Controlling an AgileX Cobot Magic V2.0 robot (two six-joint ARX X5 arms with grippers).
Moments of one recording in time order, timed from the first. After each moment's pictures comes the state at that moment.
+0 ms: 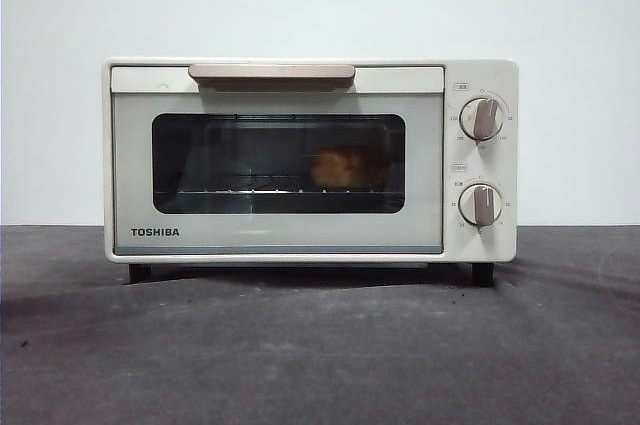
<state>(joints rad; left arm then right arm) -0.09 0.43 0.72 -0.55 0.69 -0.30 0.71 0.63 0.97 -0.86 -0.14 0.24</state>
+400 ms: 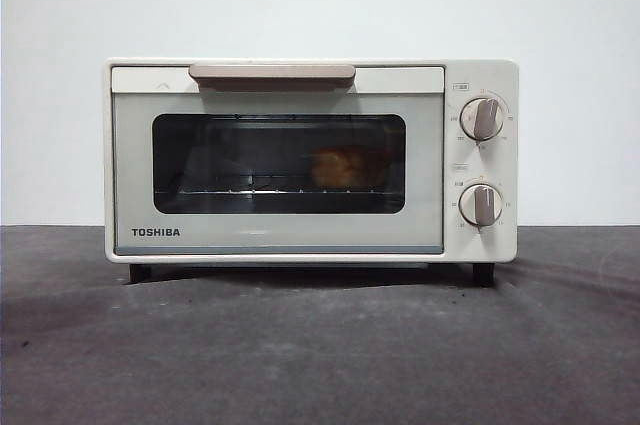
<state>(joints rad) -0.07 0.16 0.33 -0.29 0.51 -0.09 0.71 0.63 0.97 -0.86 -0.14 0.24</state>
